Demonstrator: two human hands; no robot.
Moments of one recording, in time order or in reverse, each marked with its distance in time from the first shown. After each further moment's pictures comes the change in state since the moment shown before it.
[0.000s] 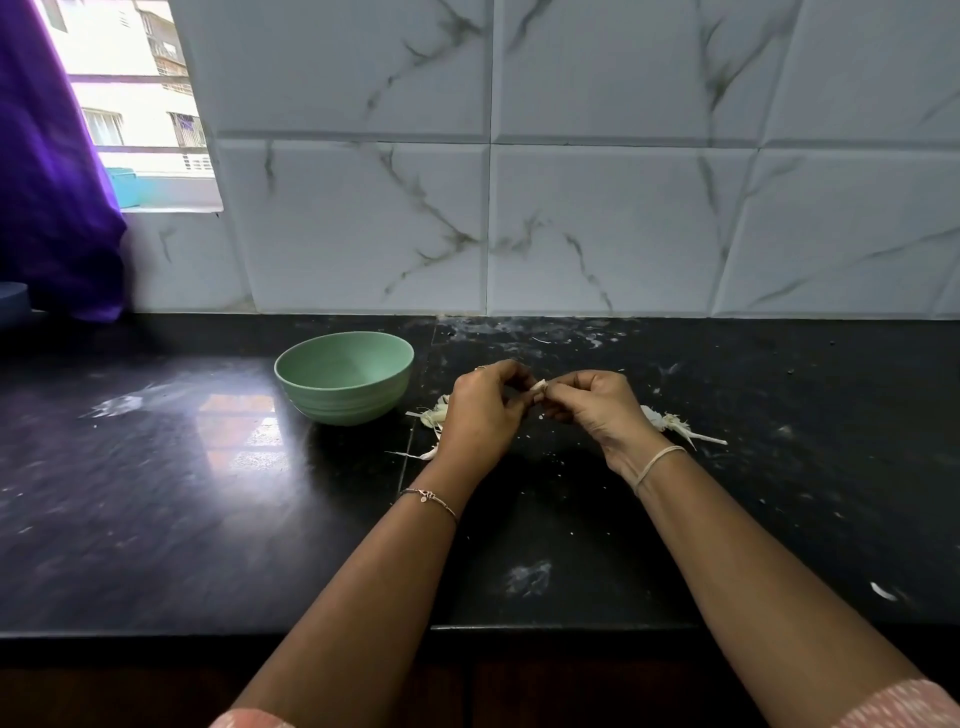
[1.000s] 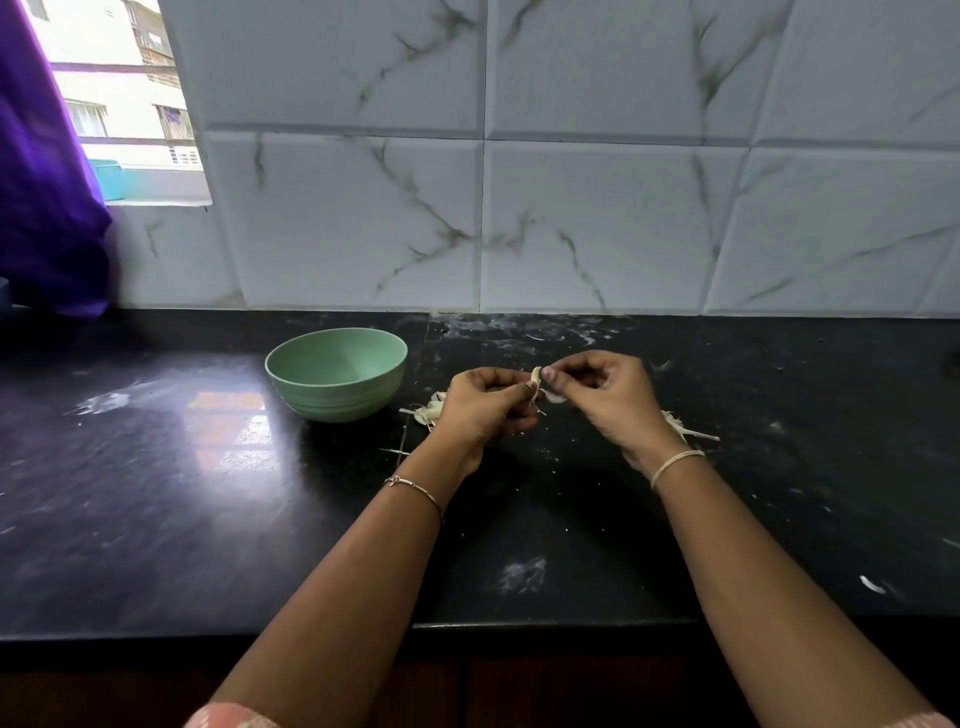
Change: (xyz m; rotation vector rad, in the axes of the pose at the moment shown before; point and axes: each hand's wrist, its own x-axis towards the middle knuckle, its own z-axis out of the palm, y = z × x) left_hand -0.001 0.009 0.000 -0.773 -0.141 -0.482; right_hand -0.003 -0.002 -0.020 -0.203 0.001 -0.305
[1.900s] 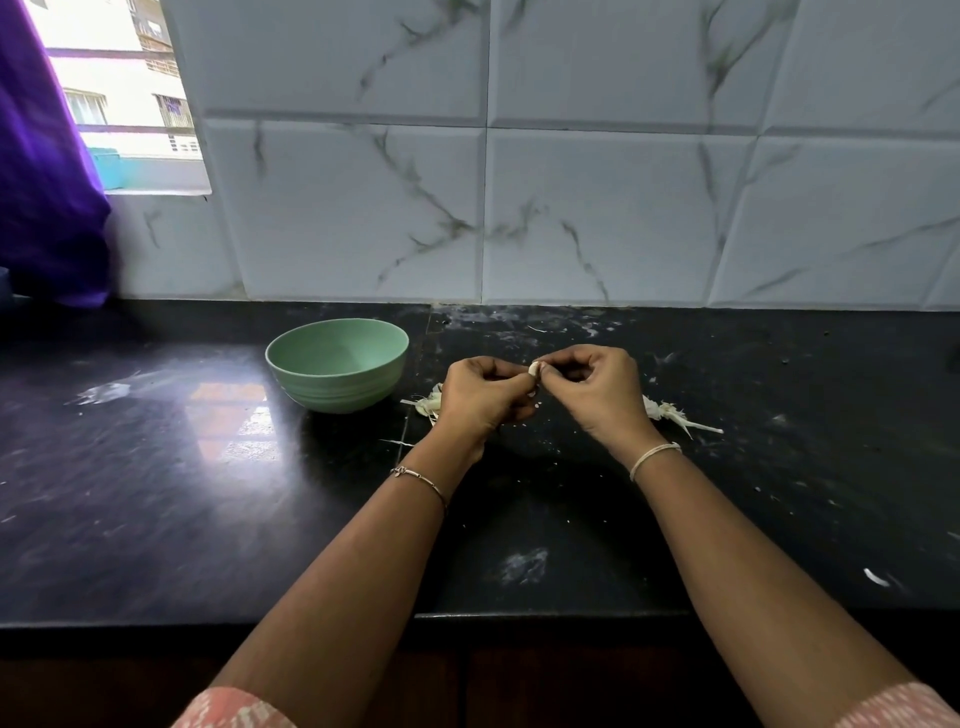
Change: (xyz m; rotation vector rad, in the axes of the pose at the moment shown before) left_hand 0.001 0.000 0.002 0.052 0.107 0.055; right_hand 0.002 0.005 0.017 -0.082 0.062 -0.099
